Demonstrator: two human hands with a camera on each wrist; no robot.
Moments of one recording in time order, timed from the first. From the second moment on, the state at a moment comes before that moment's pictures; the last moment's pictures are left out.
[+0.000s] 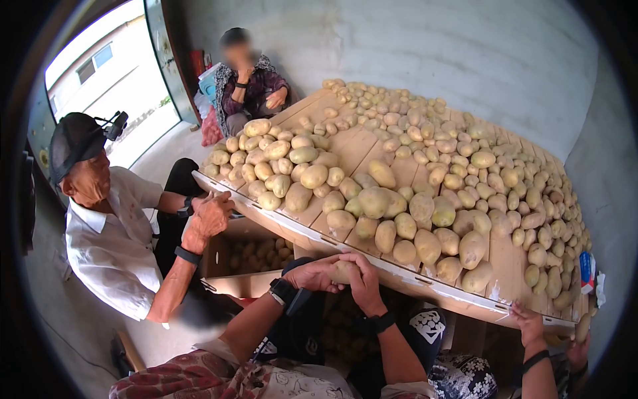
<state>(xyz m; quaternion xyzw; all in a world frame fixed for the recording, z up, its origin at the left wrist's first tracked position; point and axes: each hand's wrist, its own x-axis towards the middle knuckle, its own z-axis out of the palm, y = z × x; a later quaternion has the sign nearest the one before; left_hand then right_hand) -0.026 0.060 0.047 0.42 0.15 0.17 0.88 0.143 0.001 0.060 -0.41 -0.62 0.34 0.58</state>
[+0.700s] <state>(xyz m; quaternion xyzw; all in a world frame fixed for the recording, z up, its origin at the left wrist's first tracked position) -0.022 0.065 0.026 0.41 0.12 0.21 0.88 0.146 0.001 0.059 -0.38 -0.56 0.44 0.59</state>
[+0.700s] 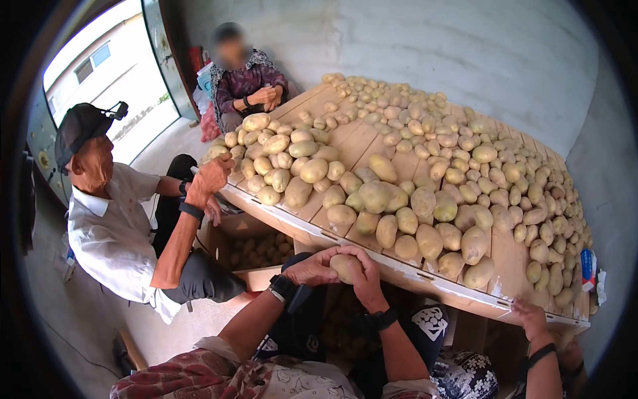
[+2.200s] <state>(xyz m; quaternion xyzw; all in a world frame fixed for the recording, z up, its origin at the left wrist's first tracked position) -0.021 0.055 0.052 0.41 0.13 0.22 0.88 0.127 -0.010 0.059 -0.43 -0.71 0.14 0.54</state>
